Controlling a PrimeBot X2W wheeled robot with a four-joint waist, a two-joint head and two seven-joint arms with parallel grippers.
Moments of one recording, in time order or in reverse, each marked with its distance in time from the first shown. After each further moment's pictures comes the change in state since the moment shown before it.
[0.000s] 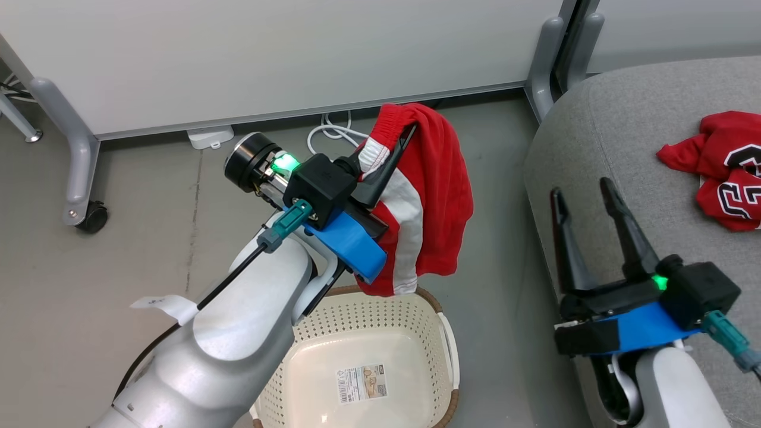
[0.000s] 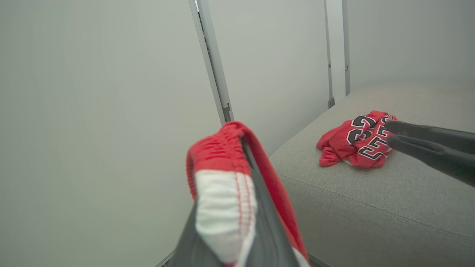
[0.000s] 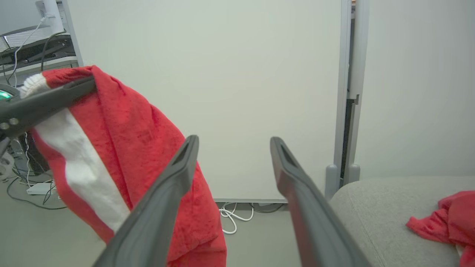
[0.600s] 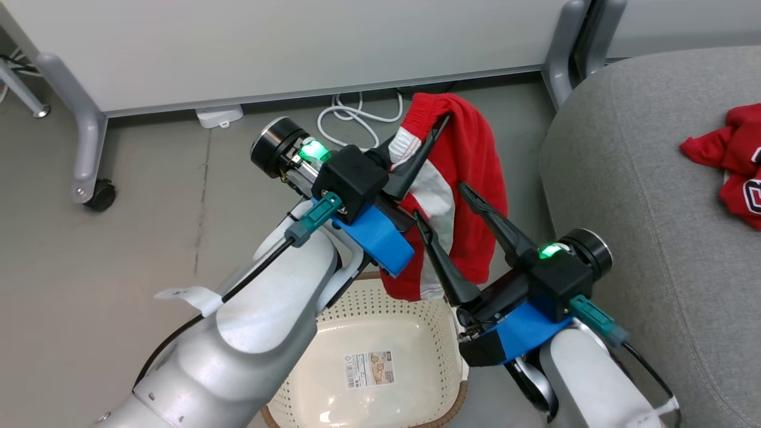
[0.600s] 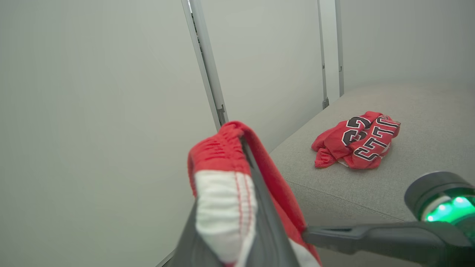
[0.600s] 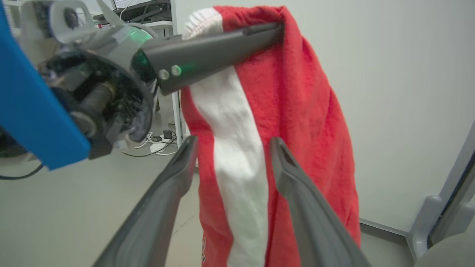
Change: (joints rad) left arm -0.039 -0.046 -0.017 0.004 0.021 -0.008 0.000; right arm -0.150 0.001 0.327 0.114 -0.060 0.000 0.000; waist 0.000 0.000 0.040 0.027
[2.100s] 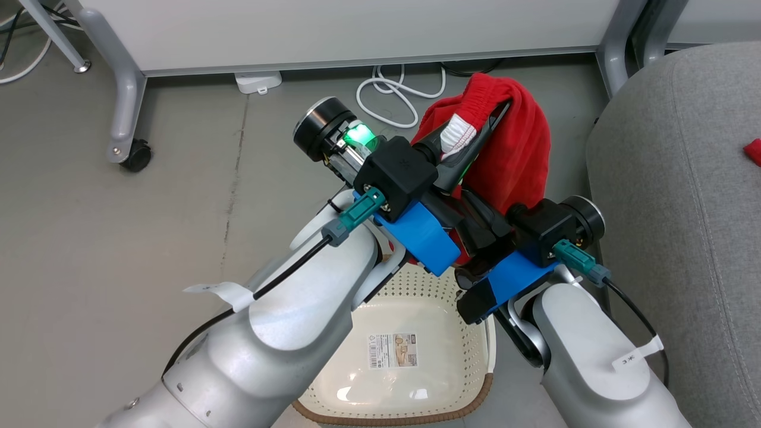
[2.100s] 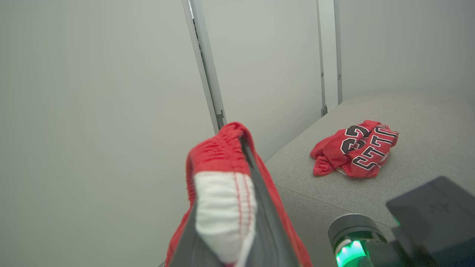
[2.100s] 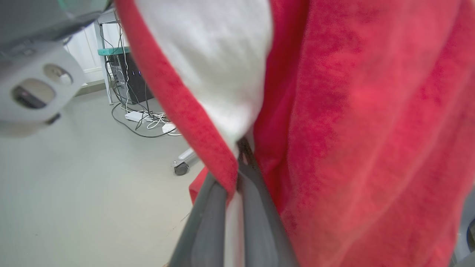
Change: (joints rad) left arm -0.044 -0.067 -0.027 -0.038 0.000 -0.005 0.000; right arm -0.183 0.000 0.020 0.251 0.054 0.000 0.000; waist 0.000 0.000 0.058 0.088
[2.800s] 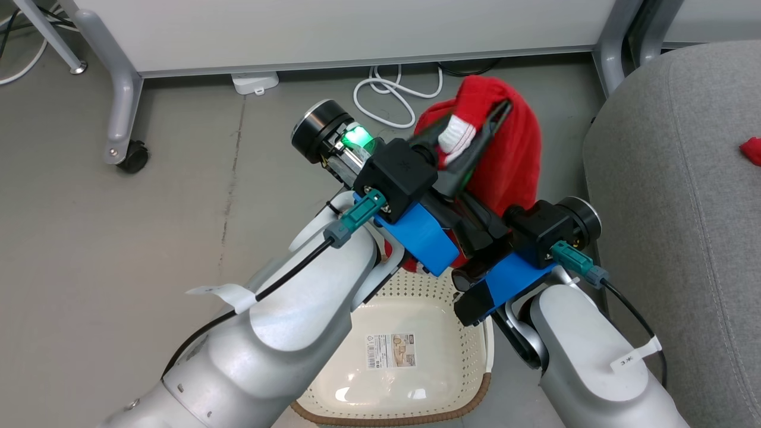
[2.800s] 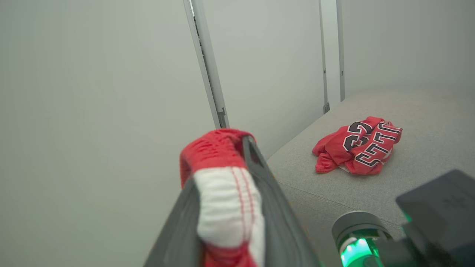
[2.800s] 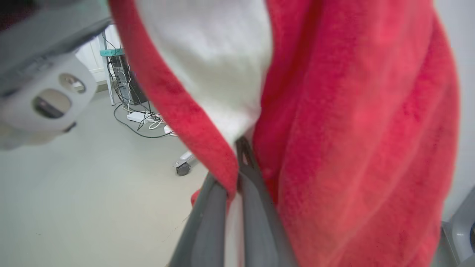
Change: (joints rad) left arm 0.004 -0.001 0.001 0.011 0.012 0.011 0.000; right arm 0.000 0.000 0.013 -0.004 0.010 0.000 0.000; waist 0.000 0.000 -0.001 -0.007
